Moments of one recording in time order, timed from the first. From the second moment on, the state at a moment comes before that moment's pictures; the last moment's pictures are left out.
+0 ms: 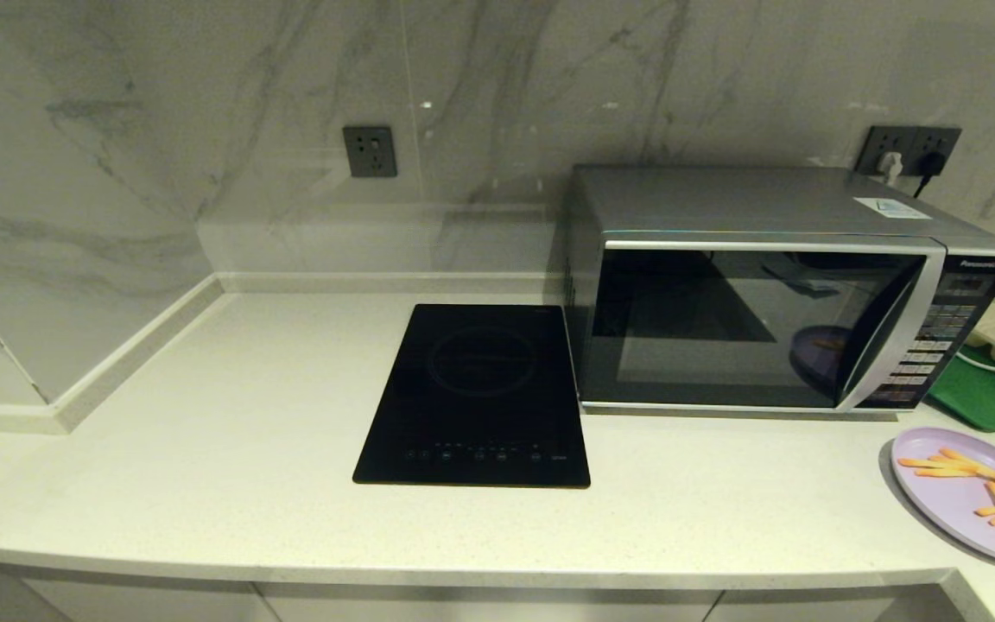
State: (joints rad) left arm 0.00 0.00 0.00 -0.01 0.01 -0.05; right arm 0.01 0.00 -0.04 0.08 -0.02 0.07
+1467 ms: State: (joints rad) left arm 0.00 0.00 0.00 -0.01 0.01 -0.05; right arm 0.01 0.00 -0.03 0.08 -0.03 0.06
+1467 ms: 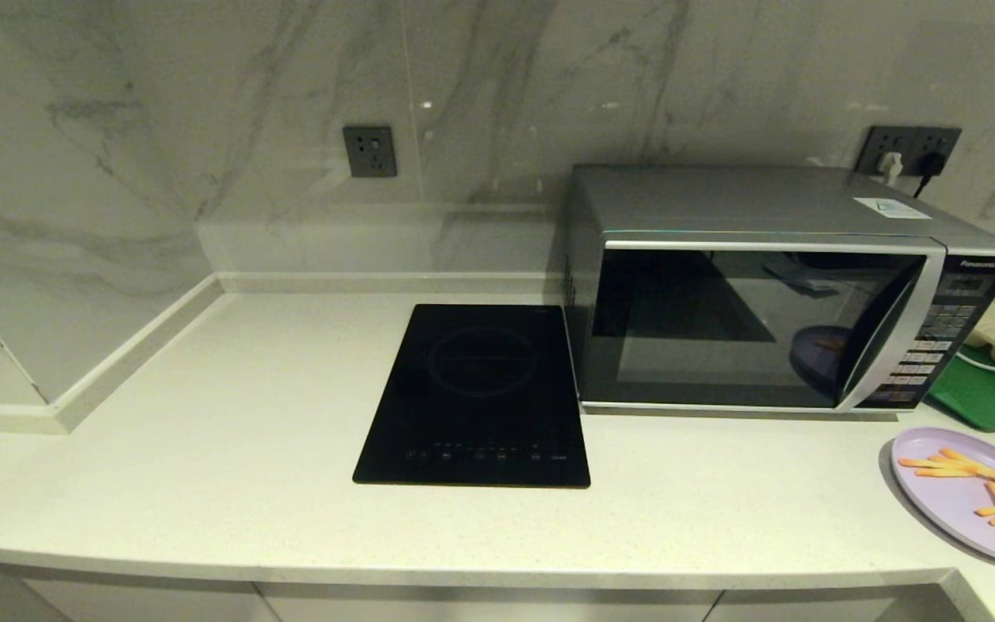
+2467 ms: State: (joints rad) left arm 0.00 0.00 0.00 -0.01 0.01 -0.05; right arm 0.01 0.68 -0.56 0.00 -0.39 -0.09
